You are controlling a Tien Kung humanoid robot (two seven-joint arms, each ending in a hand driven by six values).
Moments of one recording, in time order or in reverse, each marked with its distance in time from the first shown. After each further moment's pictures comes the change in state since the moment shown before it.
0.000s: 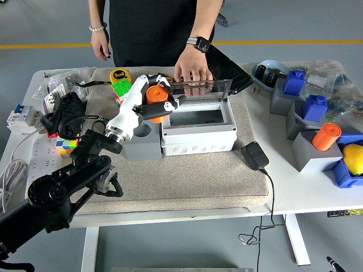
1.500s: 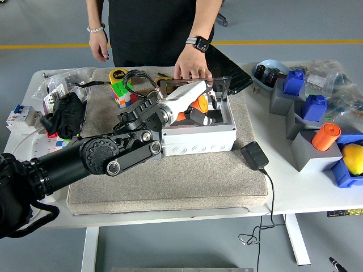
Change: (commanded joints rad) left arm -0.418 -0.153 0.400 0.372 0.307 -0.090 0.332; right arm 0.002 -0.010 -0.009 0.007 -0.010 -0.014 0.005
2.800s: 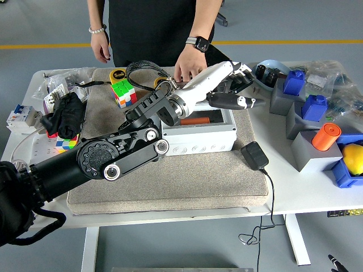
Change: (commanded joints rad) left arm 0.058 0.000 -0.211 -0.216 0.057 0.051 -0.128; right arm 0.000 0.003 0.023 0.004 -0.013 -0.002 0.011
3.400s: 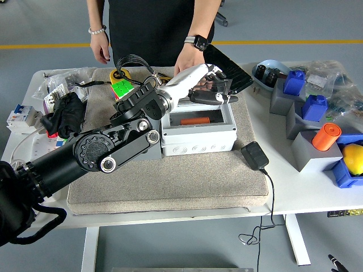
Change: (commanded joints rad) left arm 0.008 0.000 -0.035 0.081 0.097 -0.153 0.233; right arm -0.002 0.000 0.003 0.001 -0.001 -0.001 0.000
